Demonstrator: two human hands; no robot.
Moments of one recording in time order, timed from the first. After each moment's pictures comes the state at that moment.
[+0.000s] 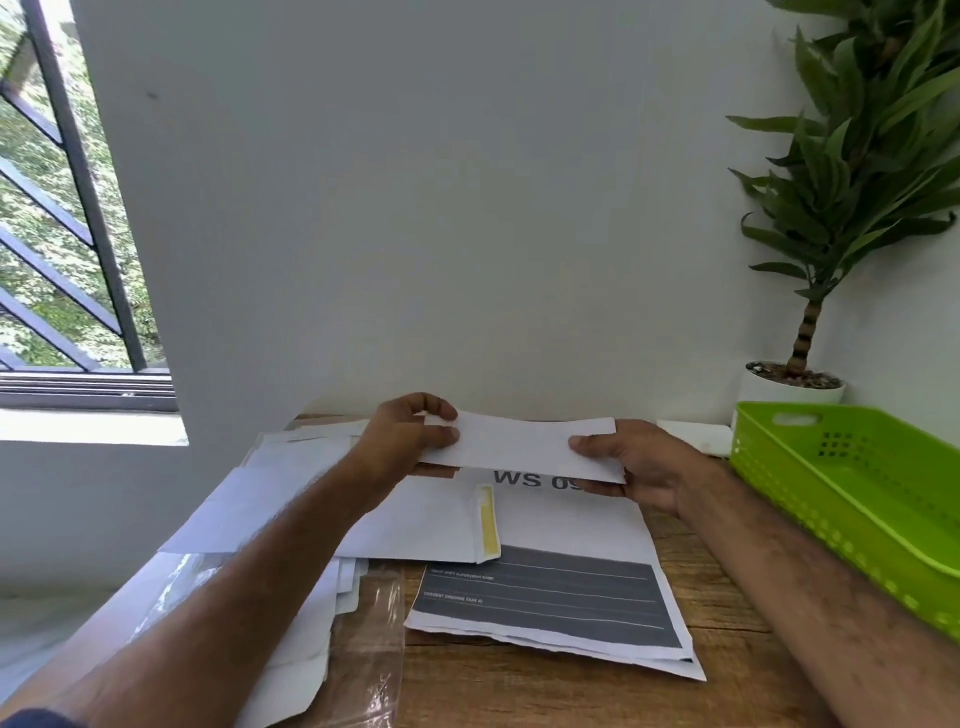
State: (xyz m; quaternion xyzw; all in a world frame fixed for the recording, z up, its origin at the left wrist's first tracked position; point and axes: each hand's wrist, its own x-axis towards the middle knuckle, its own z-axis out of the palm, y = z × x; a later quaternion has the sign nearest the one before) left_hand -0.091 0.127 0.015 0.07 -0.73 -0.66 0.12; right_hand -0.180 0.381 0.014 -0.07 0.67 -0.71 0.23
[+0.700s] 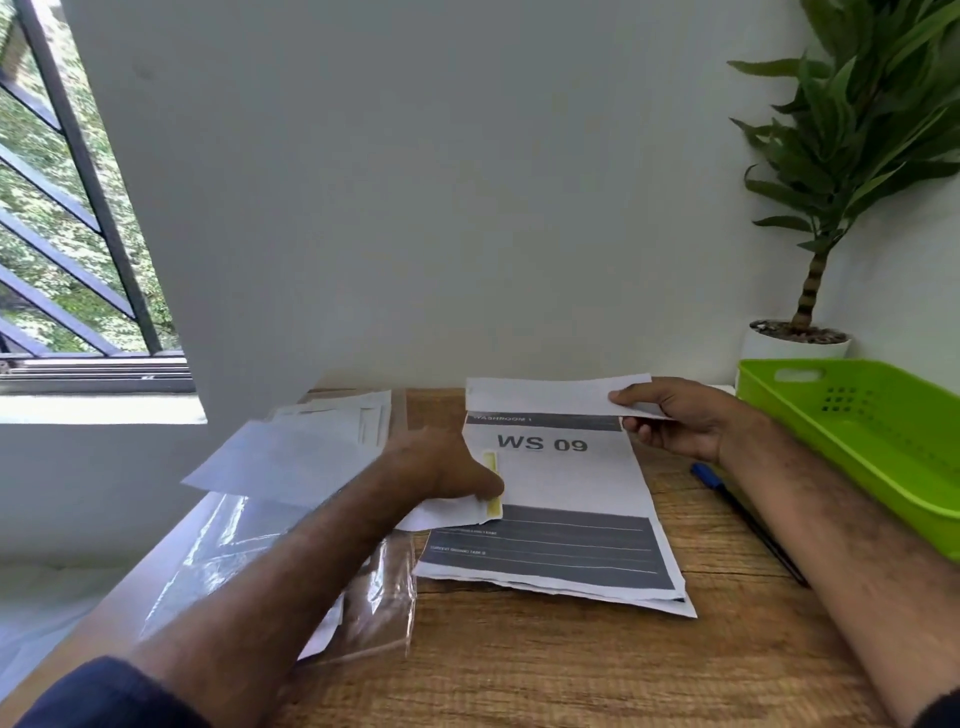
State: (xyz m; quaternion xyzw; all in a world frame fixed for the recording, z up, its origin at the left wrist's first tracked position) left_hand -0.078 0.172 0.005 0.14 -0.98 -0.13 -0.04; right_hand -0.211 0.422 0.013 -0.07 0.64 -0.72 0.26
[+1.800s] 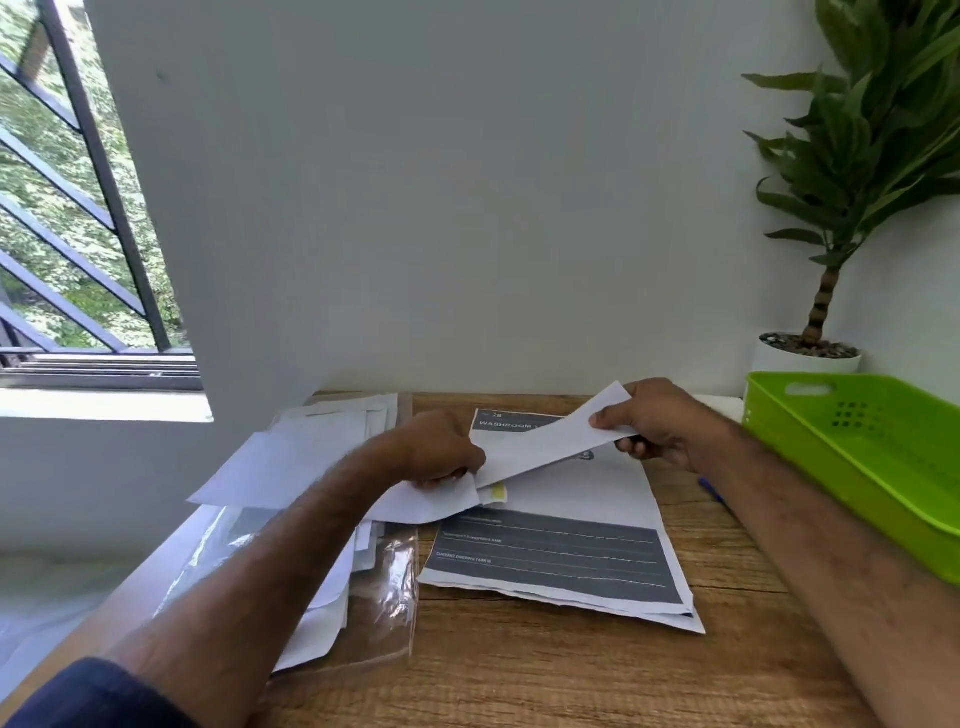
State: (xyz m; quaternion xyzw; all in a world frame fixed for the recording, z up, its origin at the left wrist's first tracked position) left_hand -0.084 0.148 0.018 0.09 -0.95 -0.29 -0.03; right_hand -0.186 0.388 0.025 -0.09 0.81 -0.57 0.13
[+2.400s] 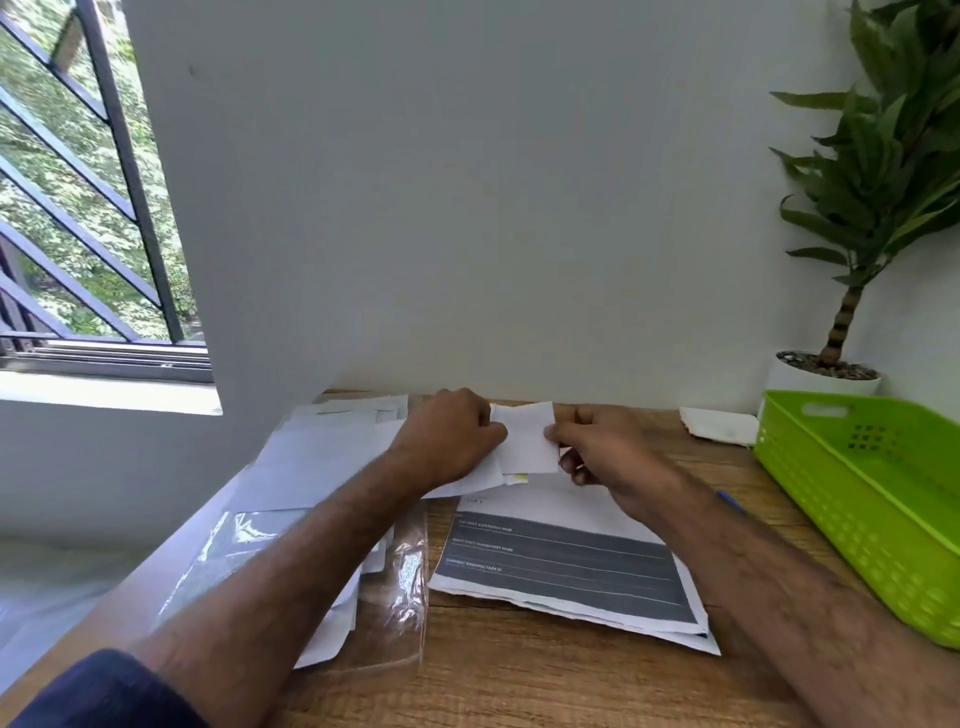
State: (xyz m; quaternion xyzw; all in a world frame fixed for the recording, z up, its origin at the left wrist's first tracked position) left_hand -0.084 0.159 0.016 0.05 -0.96 -0.21 0.18; right_hand -0.141 0.334 0.006 -0.15 0.76 -0.62 0.09
